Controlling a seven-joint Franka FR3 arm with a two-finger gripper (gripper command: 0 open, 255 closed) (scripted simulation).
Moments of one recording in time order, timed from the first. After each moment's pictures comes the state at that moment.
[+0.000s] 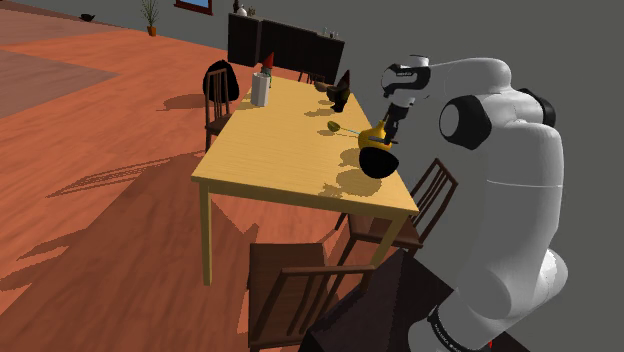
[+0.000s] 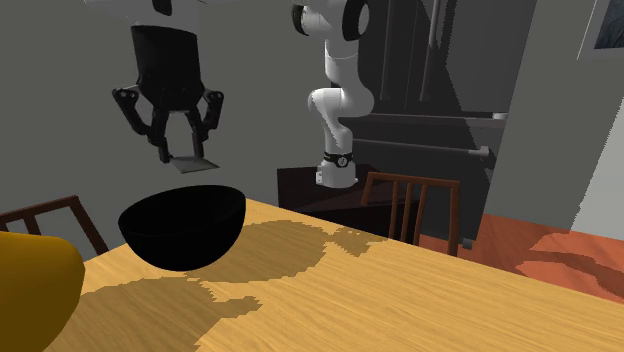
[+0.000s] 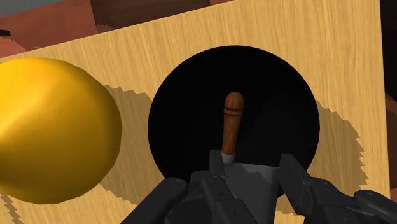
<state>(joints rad) -0.32 0.52 -0.41 -1.35 0.15 1.83 -1.32</state>
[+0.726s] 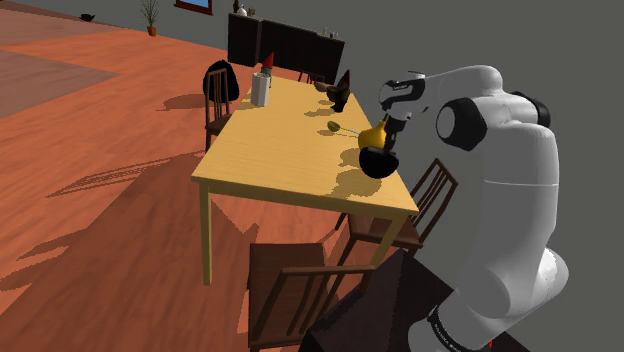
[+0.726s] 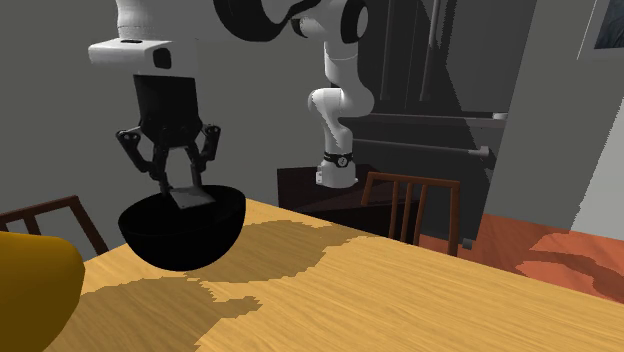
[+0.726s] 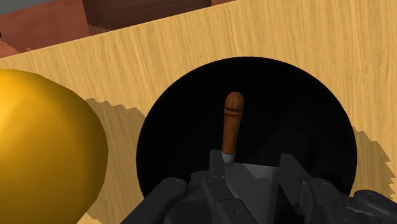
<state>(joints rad) -0.34 0.55 -0.41 -1.44 0.17 1.95 -1.35</state>
